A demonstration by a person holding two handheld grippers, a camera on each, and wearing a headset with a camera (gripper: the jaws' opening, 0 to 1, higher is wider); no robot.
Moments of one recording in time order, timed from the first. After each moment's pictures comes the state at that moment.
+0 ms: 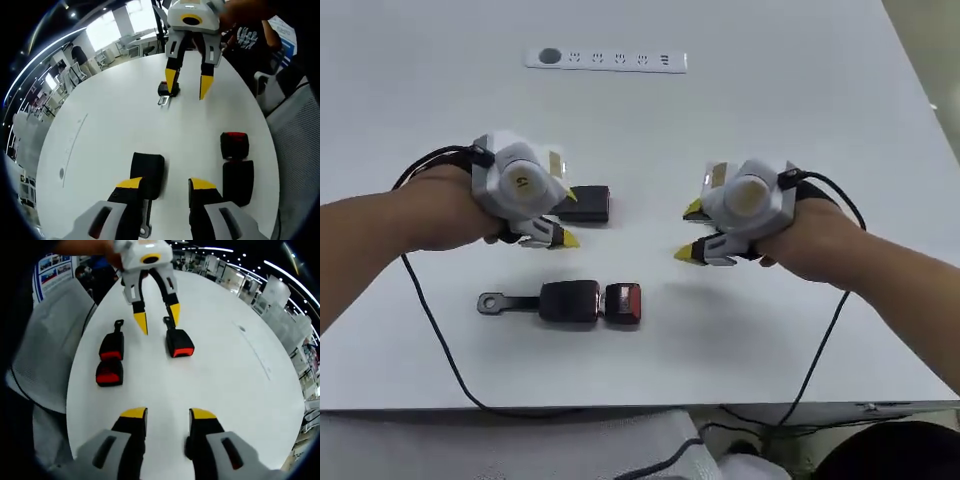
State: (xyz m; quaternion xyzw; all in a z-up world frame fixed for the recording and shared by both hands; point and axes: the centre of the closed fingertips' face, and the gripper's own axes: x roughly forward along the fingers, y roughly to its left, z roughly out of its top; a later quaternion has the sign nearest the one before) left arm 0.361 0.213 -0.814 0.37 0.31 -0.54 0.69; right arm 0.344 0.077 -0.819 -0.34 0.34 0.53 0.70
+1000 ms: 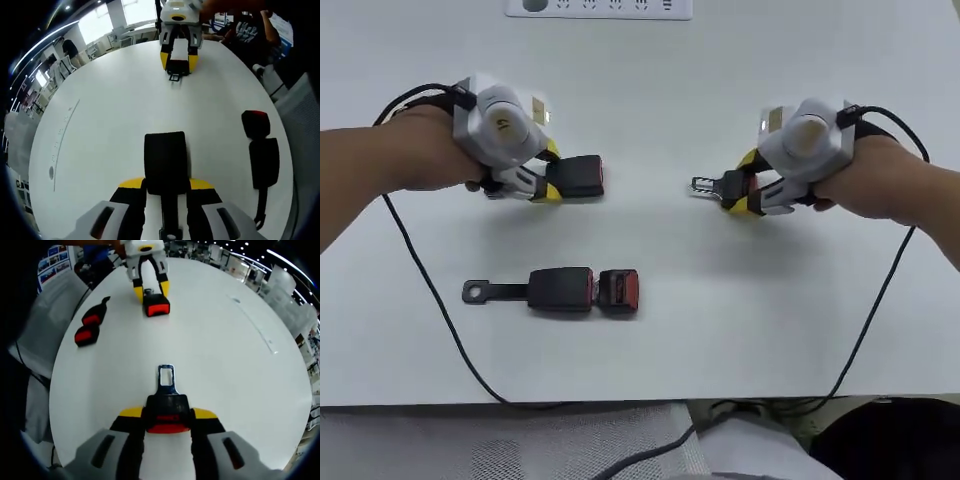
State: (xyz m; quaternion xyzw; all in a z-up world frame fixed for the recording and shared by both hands) left arm 0.401 0.229 -0.855 0.39 0.35 -0.56 0.64; right arm 0.386 0.016 -0.858 -0.34 0.39 0.54 0.67
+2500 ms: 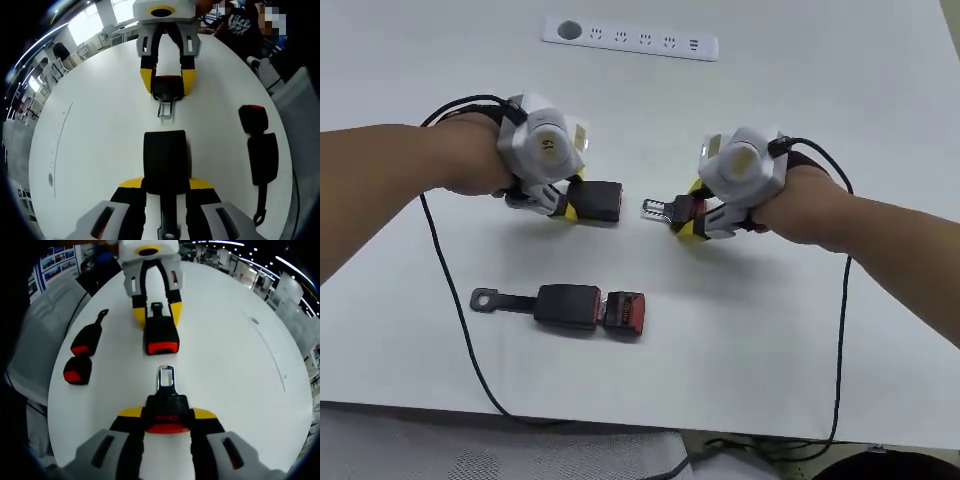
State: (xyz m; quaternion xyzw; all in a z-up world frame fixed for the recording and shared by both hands) left arm 0.398 0.226 -0.858 0.41 0.35 -0.58 0.62; right arm 0.392 0.113 -0.859 -0.36 0.36 0.57 0.65
